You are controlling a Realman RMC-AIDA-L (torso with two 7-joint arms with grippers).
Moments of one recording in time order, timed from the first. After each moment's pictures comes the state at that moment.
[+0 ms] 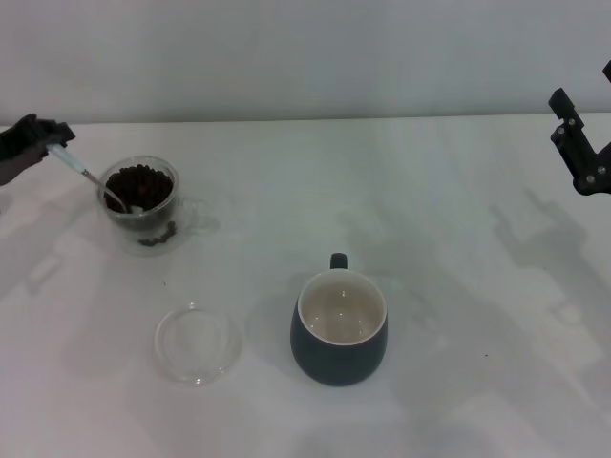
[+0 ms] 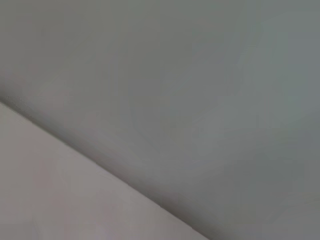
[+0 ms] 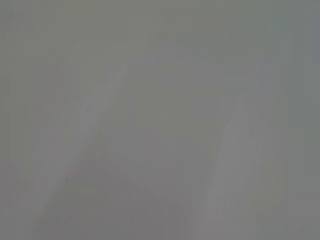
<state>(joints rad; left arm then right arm) -0.65 -1.93 0.92 0.47 1.70 0.80 -2.30 0.27 2.01 -1.84 -0.26 0.14 -1.54 -0.02</state>
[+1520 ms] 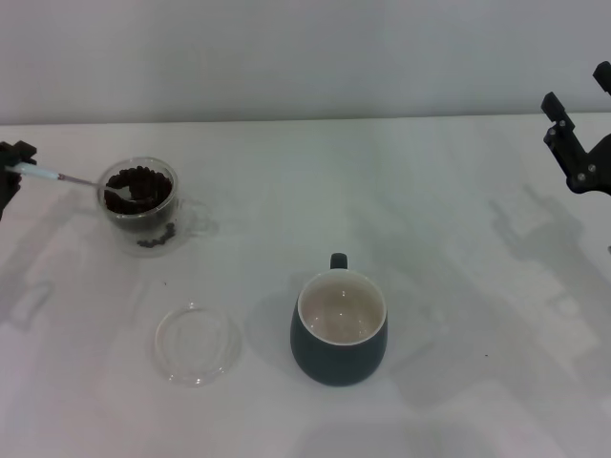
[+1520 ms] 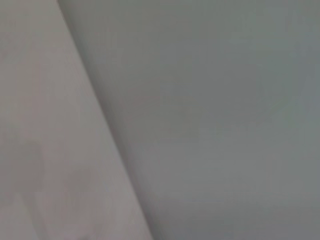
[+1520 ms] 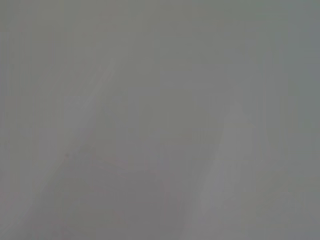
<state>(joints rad) -0.51 -1.99 0.85 0.34 1.24 0.91 -2.21 0.30 2.01 -1.84 -0.24 0.14 -1.48 -0.03</state>
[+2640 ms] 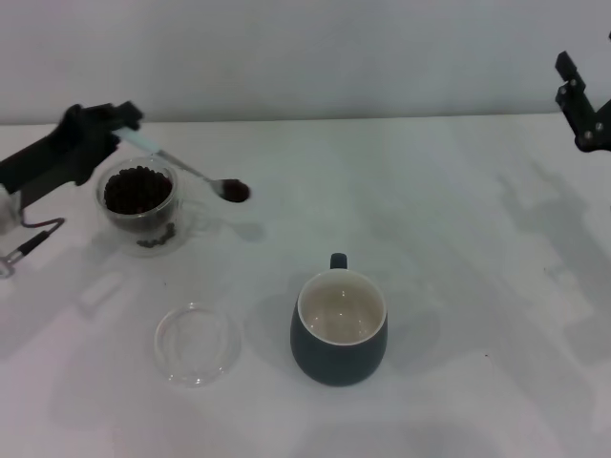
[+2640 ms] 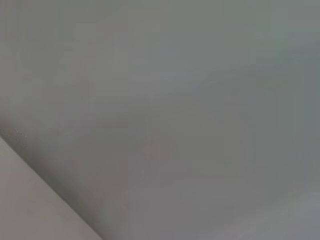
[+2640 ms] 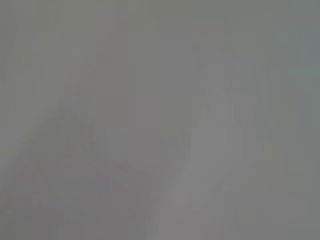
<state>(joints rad) -0.61 -2.00 0.91 0.34 1.32 1.11 -2.10 0.36 2.01 -1.73 -0.25 0.14 -1.41 -0.07</state>
